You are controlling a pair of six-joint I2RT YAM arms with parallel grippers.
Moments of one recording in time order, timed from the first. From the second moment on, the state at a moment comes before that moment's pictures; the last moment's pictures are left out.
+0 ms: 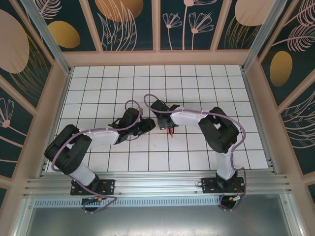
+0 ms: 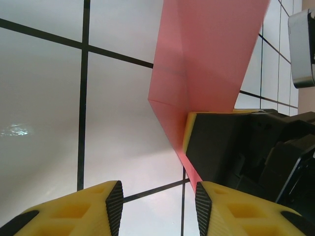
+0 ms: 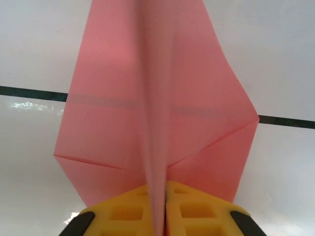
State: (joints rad) left arm -0.65 1.60 0.67 0.23 0.25 -1.00; right arm 0.81 1.97 1.26 -0.57 0.31 0.58
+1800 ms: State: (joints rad) left arm -0.65 1.72 0.82 0.22 0.30 -0.98; right arm 0.43 1.59 0.99 -0.37 -0.10 0.60
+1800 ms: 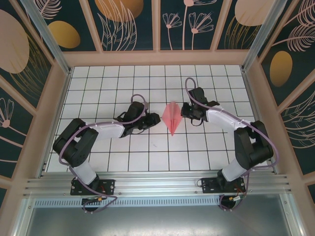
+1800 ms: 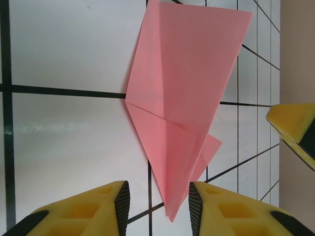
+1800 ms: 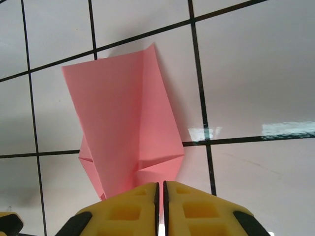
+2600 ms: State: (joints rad) left arm -0.65 1.60 0.74 0.20 0.15 -0.96; right arm 0.43 1.52 0.99 -0.35 -0.05 0.51
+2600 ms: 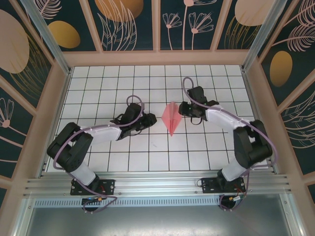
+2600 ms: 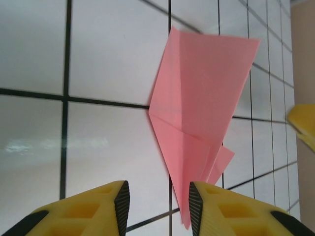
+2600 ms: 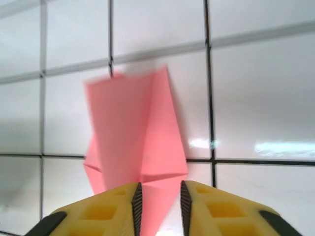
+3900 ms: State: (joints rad) left arm -0.43 0.92 0.30 0.32 -0.79 -0.28; right arm 0.06 1.38 0.31 0.69 0.24 0.13
